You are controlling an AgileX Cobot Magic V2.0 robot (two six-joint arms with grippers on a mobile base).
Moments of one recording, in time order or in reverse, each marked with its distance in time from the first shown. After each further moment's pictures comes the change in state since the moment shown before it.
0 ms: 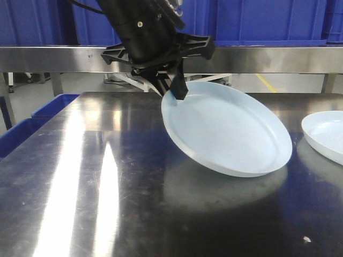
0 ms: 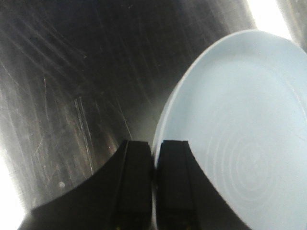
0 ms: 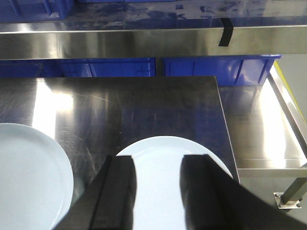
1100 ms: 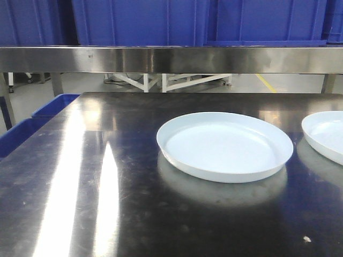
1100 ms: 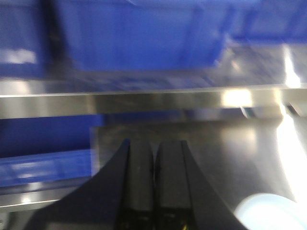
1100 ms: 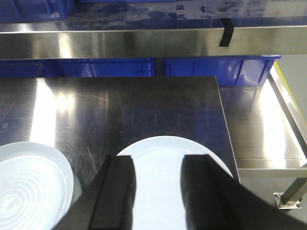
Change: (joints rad) left arm 0.407 -0.663 0.125 0.044 0.020 -0.019; right arm 0.000 0.000 0.000 0.000 0.000 0.000
